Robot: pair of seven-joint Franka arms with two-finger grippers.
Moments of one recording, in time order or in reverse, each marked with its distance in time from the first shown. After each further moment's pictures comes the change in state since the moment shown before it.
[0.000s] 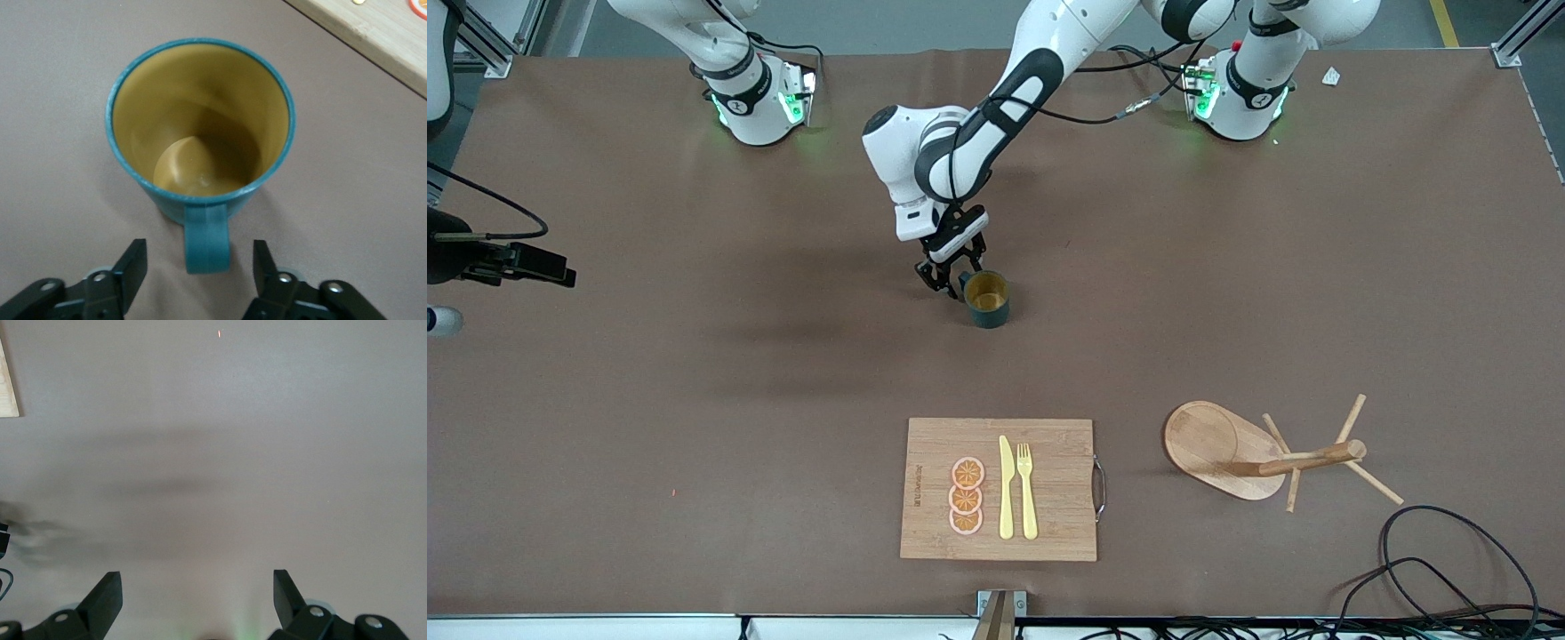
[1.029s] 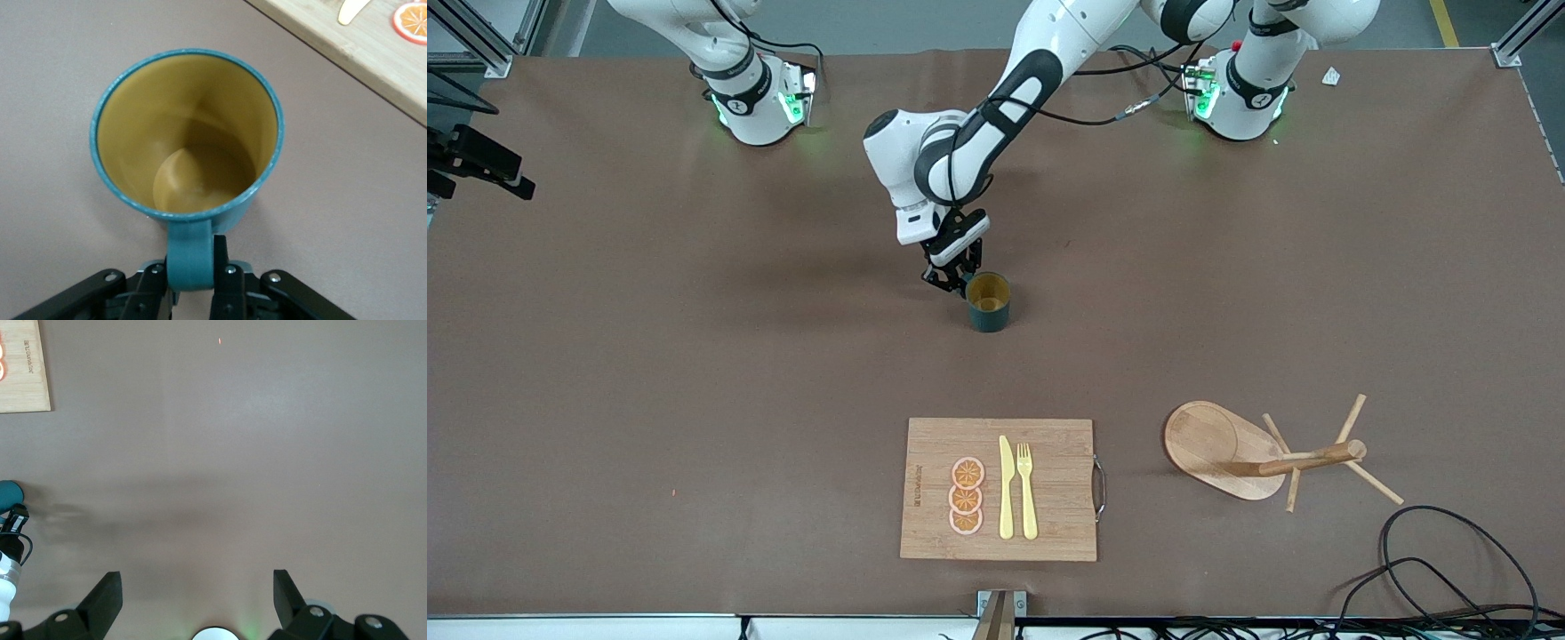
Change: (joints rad) left arm -0.004 0.007 0.022 0.015 0.027 -0.001 -0.001; right arm -0.003 -0.283 -0.002 -0.173 0.000 -0.005 0.000
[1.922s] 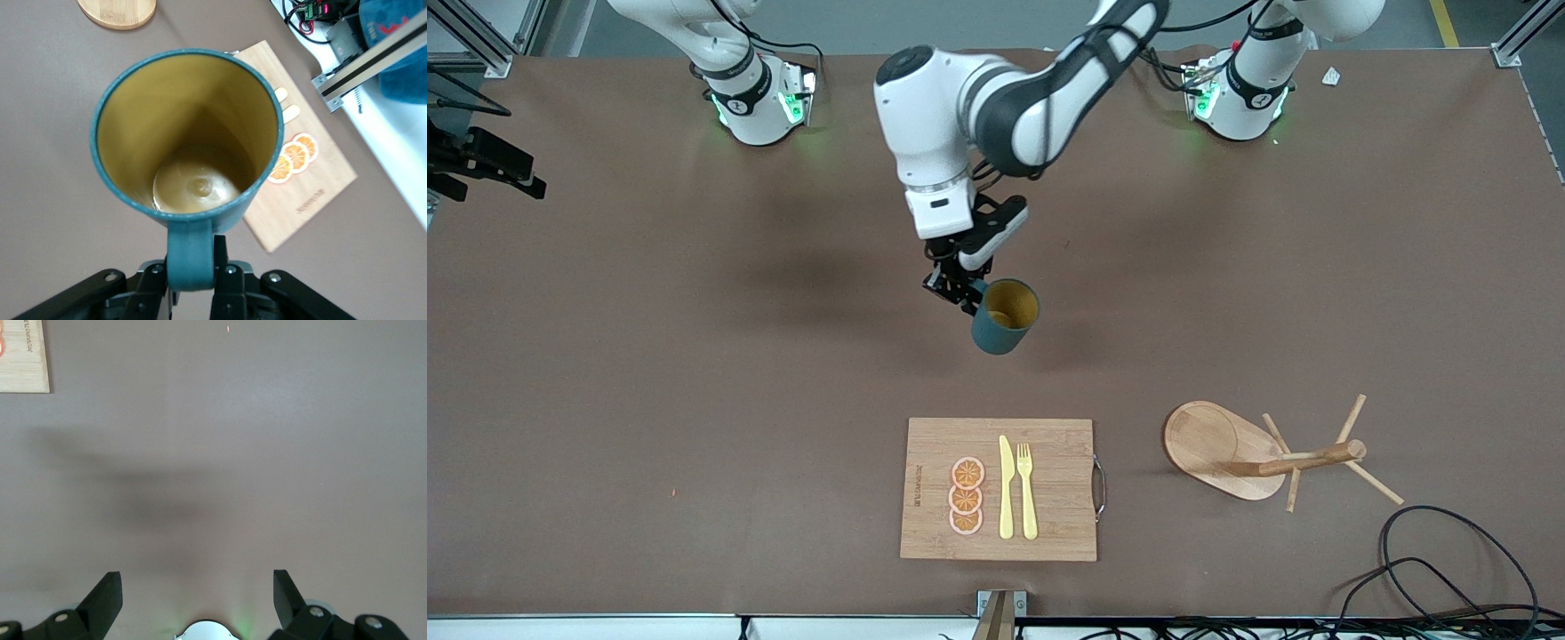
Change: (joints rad) left arm 0.205 -0.360 0.026 0.033 -0.243 -0.027 0.230; right arm 0.000 0.000 0.000 -0.022 0.000 -0.005 -0.053
